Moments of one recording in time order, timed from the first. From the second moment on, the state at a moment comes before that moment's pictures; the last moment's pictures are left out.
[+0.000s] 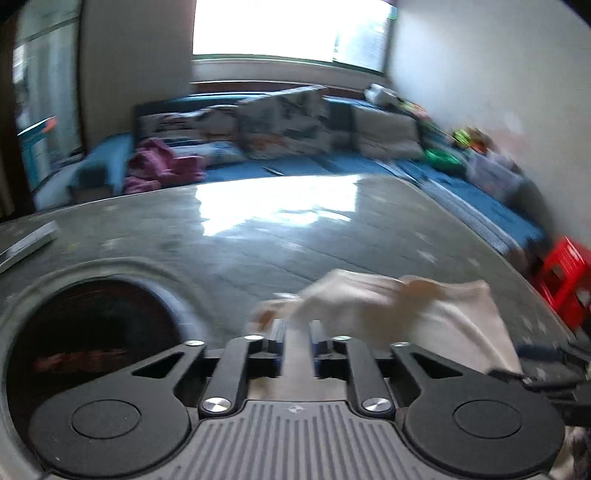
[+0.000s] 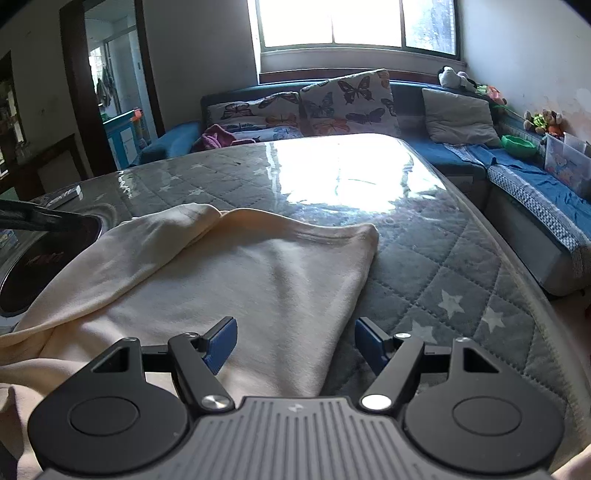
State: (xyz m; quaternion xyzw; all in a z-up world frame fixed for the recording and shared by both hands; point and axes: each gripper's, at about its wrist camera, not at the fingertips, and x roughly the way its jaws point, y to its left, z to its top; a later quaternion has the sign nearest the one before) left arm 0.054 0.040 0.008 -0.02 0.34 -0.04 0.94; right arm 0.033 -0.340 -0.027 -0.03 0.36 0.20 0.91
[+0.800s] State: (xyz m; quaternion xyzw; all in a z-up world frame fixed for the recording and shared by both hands) left arm 0.103 0.013 -0.015 0.00 0.36 -0.01 0.93; right arm 0.045 -0.336 -0.033 -0.04 0.36 0.22 0.91
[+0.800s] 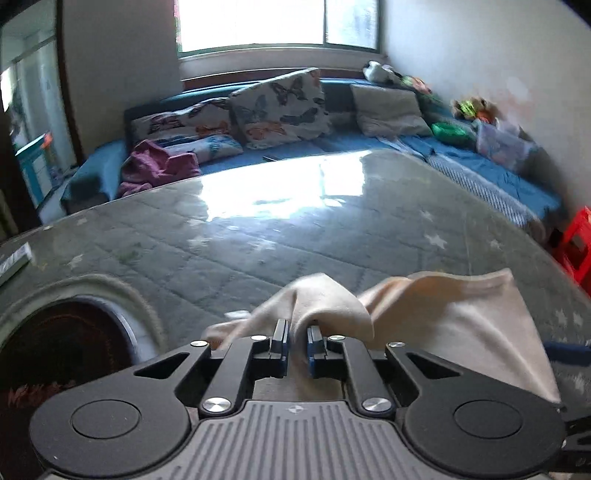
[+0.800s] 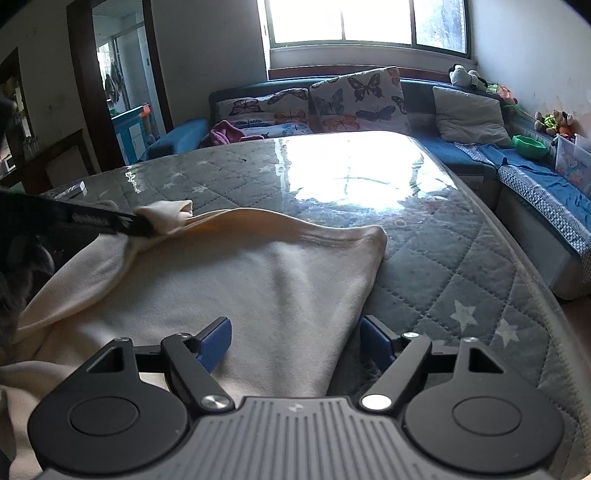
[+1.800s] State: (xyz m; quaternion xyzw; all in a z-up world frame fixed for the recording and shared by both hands) left arm -0.042 0.177 0.021 -0.04 0.35 0.23 0.91; right arm 0.044 -0.337 -0.017 -0.06 0.35 0.20 0.91
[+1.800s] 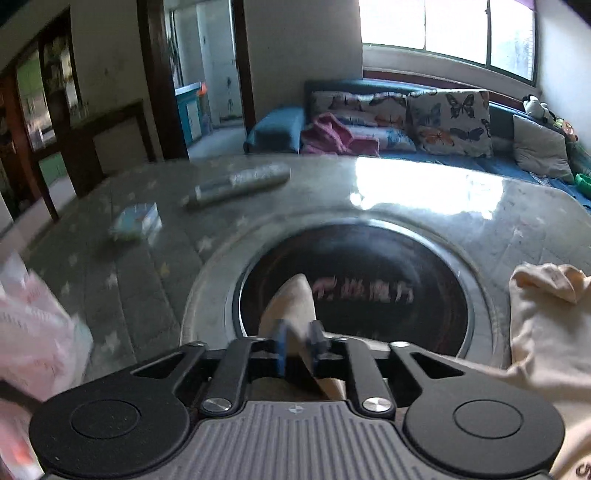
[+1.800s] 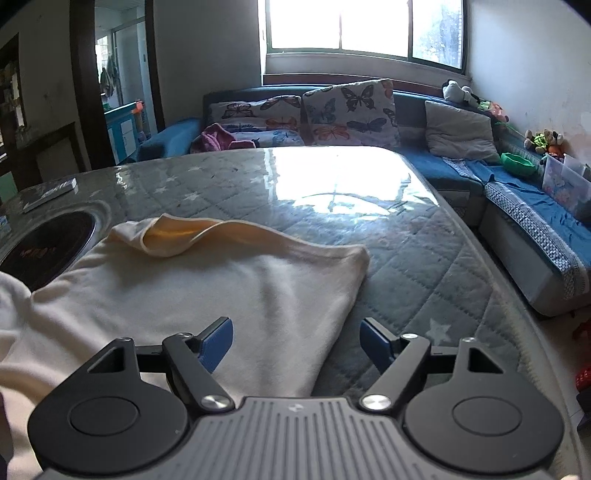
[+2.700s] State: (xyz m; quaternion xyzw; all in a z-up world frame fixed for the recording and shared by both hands) left arm 0.116 0.045 -0.017 0.03 0.39 -0.06 0.92; right arm 0.126 -0.349 -0.027 -0.02 0.39 0.19 0.90
